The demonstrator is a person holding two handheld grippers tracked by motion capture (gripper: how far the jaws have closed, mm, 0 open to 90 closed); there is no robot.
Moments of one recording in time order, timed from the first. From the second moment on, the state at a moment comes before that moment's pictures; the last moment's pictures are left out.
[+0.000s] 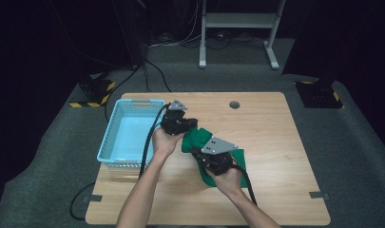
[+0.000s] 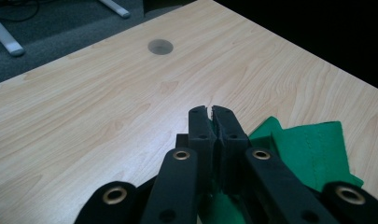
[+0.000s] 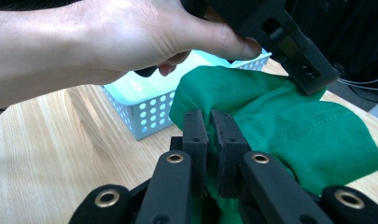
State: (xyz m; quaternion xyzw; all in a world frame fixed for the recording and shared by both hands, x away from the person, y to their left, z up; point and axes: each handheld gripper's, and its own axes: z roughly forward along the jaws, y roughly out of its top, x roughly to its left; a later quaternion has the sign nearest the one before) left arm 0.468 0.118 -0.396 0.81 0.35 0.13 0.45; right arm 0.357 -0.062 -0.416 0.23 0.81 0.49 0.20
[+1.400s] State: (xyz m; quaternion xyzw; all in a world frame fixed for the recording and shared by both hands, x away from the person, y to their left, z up) left arm 0.480 0.020 -0.449 0.84 0.31 0.10 0.44; right arm 0.346 -0.160 -0.463 0.33 0.79 0.48 0.21
